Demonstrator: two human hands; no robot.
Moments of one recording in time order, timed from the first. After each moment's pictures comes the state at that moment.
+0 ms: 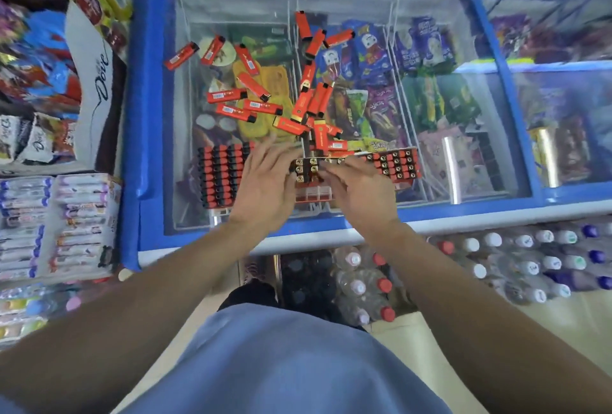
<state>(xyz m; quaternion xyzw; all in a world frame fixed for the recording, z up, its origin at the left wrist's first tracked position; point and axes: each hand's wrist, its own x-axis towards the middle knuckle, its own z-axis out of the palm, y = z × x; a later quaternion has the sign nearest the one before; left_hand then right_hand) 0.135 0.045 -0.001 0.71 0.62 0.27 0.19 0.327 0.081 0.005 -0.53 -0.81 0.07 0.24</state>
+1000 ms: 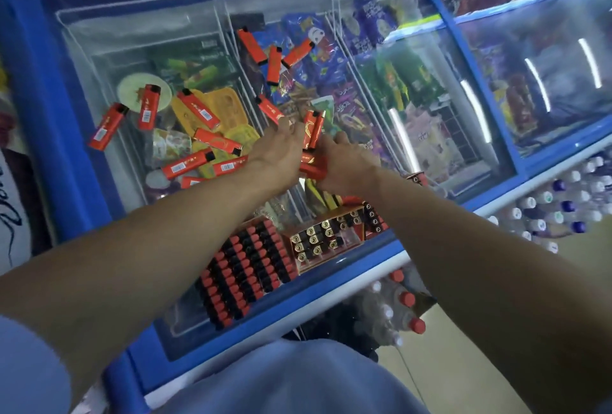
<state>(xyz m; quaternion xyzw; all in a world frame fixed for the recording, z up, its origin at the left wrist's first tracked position) 0.136 0.261 -0.025 0.81 0.53 -0.09 0.24 0.286 0.234 -0.019 -0.68 -0.68 0.22 -0.16</state>
